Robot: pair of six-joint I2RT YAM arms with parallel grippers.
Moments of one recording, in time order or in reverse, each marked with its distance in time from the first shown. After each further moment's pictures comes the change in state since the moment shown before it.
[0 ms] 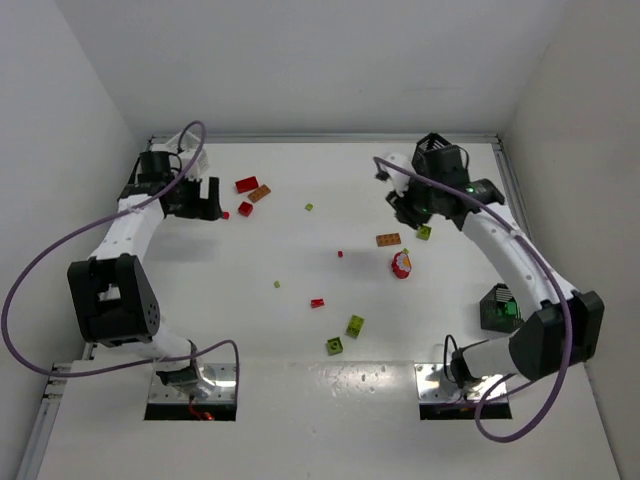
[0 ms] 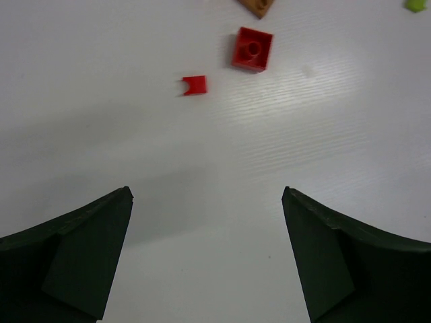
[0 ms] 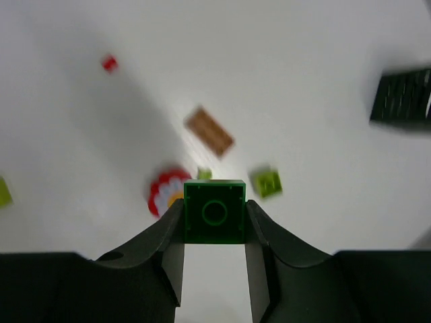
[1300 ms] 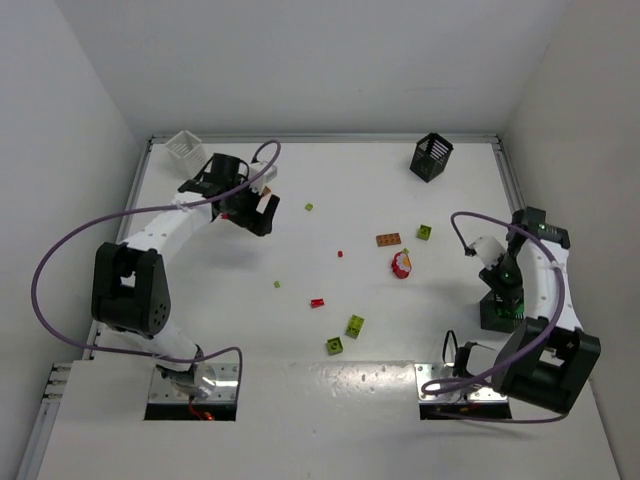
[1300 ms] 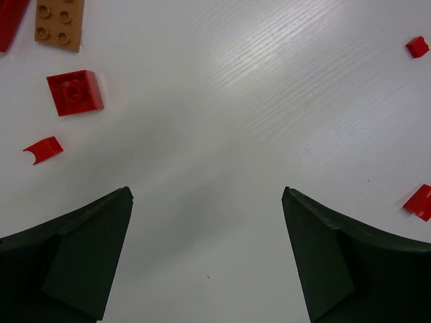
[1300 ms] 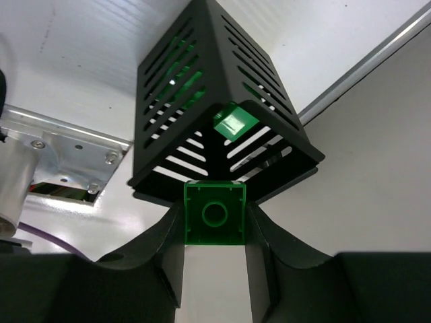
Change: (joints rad) left arm -0.383 0.070 0.039 -0.021 -0.053 0.062; right arm -0.715 -0.213 -0.383 -0.517 0.417 -0.405
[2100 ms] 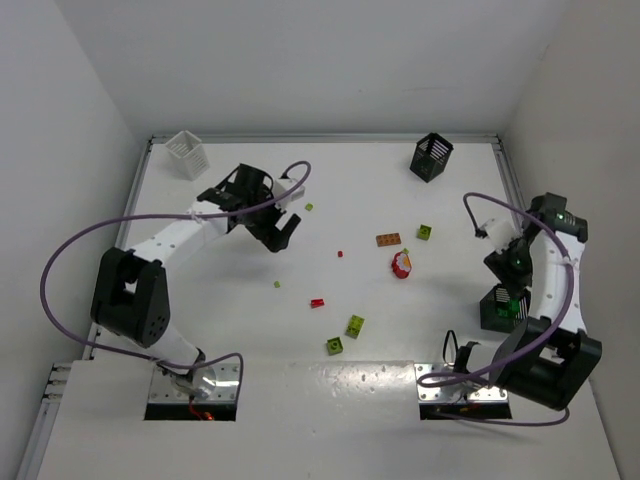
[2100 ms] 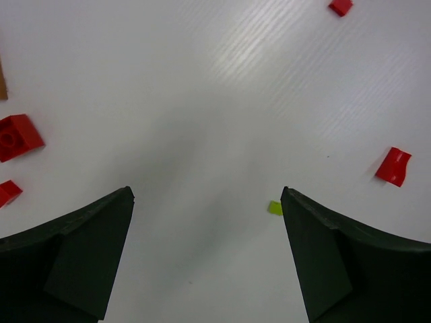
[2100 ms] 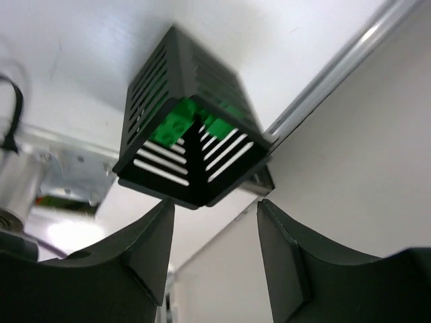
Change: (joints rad) left arm -0.155 -0.030 -0.034 -0.024 -0.007 0.100; right arm -0.080 0.035 0.123 -0.031 -0.085 -0.039
